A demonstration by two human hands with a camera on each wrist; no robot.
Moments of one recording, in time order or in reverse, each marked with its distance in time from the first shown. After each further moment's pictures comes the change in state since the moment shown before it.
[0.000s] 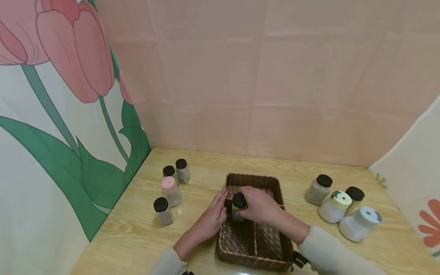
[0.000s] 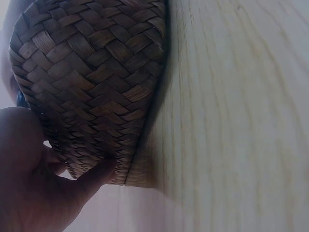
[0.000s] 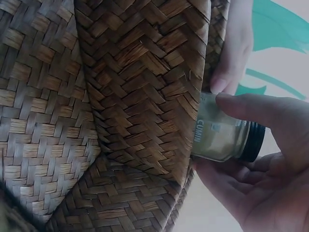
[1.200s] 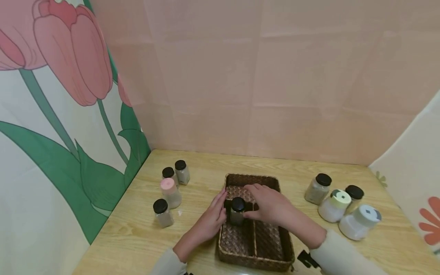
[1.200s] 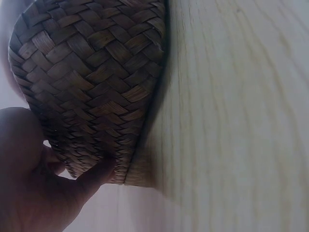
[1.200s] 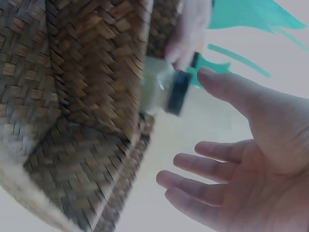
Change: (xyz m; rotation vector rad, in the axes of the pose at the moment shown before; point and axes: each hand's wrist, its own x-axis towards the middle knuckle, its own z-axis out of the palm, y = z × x) left_hand 0.000 0.001 0.001 0.009 0.005 -0.002; right_hand -0.021 0.005 -0.035 -0.146 -0.104 0.043
